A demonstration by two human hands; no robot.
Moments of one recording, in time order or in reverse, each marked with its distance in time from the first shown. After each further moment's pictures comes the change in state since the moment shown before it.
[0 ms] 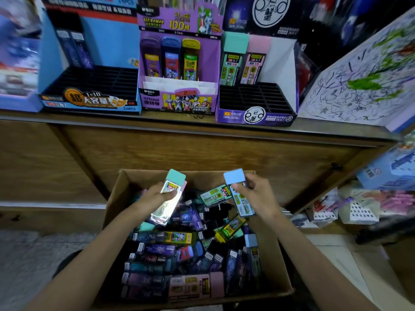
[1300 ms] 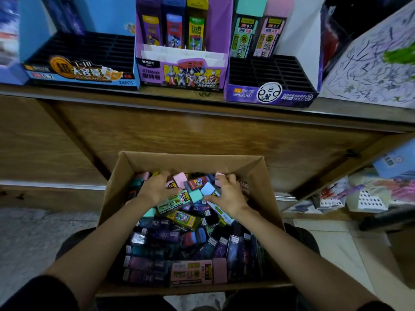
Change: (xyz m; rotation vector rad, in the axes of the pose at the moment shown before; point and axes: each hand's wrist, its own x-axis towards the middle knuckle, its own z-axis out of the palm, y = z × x) left_hand 0.054 -0.049 0.003 0.700 0.164 0.154; right_hand 0.025 0.075 0.080 -0.560 -0.208 0.043
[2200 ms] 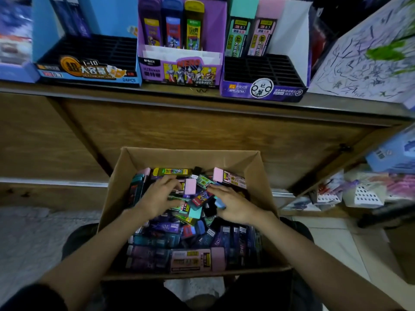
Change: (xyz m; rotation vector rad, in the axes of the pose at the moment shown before) left_hand -0.052 0.005 0.001 0.102 -0.082 0.300; right_hand -0.045 0.000 -0.028 -0.124 -0.397 -0.209
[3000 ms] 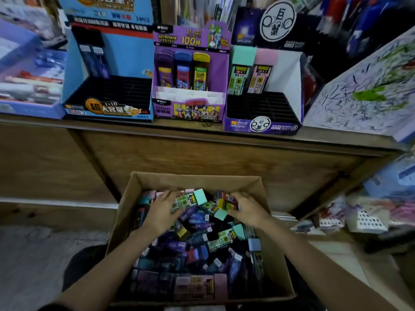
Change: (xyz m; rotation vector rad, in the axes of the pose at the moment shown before) left_hand 0.007 0.013 -0.018 -0.023 0.205 -0.132; right_hand 0.012 0.013 -0.047 -0.086 0.166 0.259
